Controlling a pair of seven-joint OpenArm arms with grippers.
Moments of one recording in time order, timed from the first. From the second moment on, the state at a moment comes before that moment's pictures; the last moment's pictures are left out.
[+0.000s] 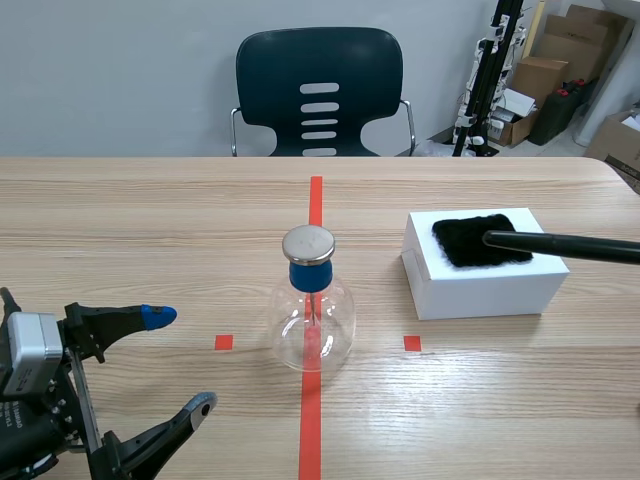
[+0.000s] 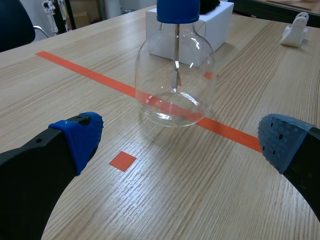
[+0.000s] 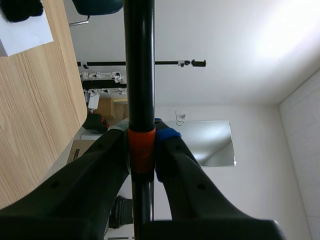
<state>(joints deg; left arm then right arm) -1.4 -36.5 45.4 49.4 -5.4 -26.1 -67.5 -52.5 15.2 41.1 102.5 -47.0 -20.5 50.7</state>
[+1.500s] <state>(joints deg) -1.4 -36.6 45.4 49.4 -5.4 -25.3 -72.1 -52.5 15.2 41.1 102.5 -47.0 -20.5 50.9</state>
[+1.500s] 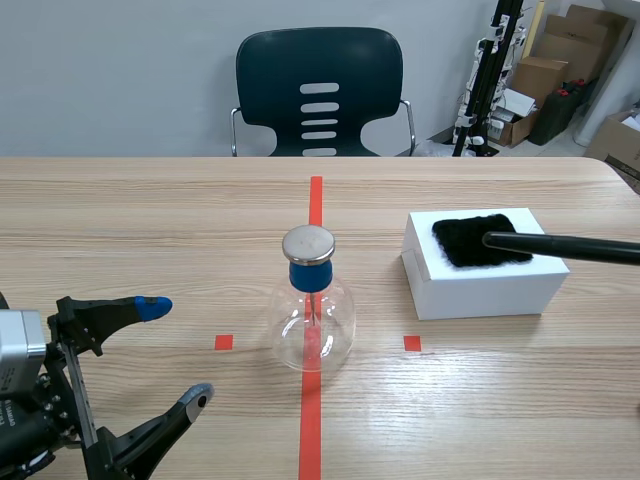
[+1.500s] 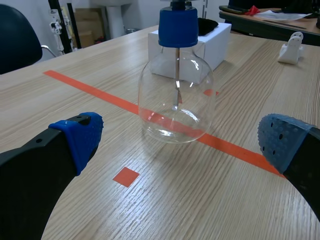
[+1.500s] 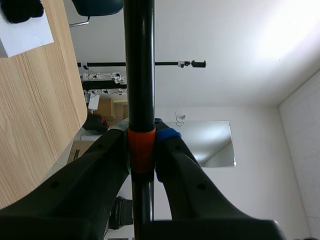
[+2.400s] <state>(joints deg) -1.4 -37.6 45.4 49.5 -5.4 -25.4 -75.7 -52.5 15.2 41.1 102.5 -47.0 -20.5 50.9</state>
